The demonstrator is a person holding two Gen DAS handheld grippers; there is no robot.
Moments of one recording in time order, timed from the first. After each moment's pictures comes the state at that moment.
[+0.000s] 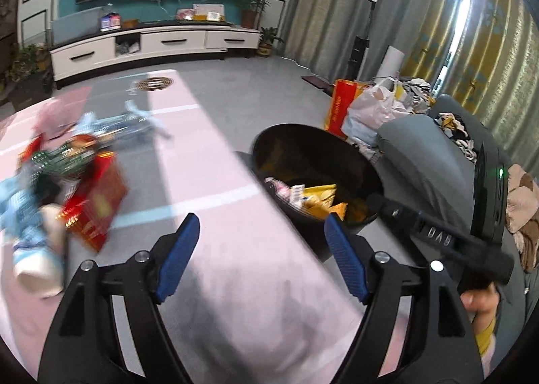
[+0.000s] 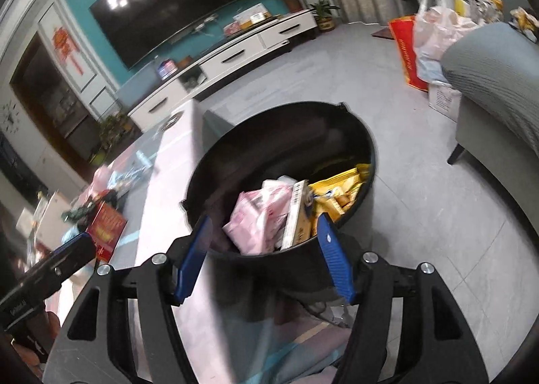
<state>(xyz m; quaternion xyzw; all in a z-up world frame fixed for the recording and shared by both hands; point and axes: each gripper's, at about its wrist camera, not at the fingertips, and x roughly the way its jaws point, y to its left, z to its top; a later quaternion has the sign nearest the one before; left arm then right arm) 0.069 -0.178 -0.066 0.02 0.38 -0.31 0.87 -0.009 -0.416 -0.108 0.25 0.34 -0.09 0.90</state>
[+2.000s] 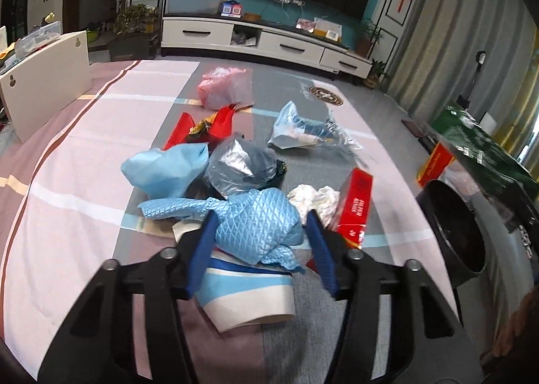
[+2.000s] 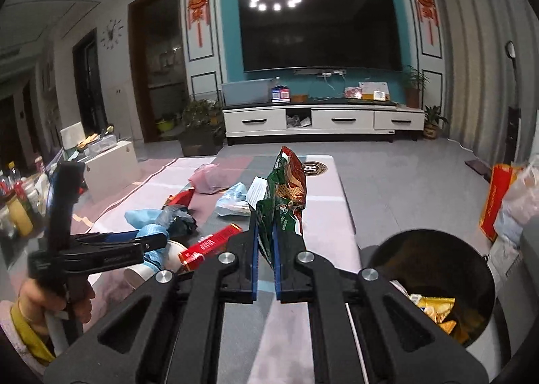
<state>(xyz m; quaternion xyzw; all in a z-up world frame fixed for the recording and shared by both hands) 0.152 -0.017 -0.093 -0.07 0.39 -0.11 0.91 0.056 -0.257 -0.032 0.04 0.22 0.06 0.97</state>
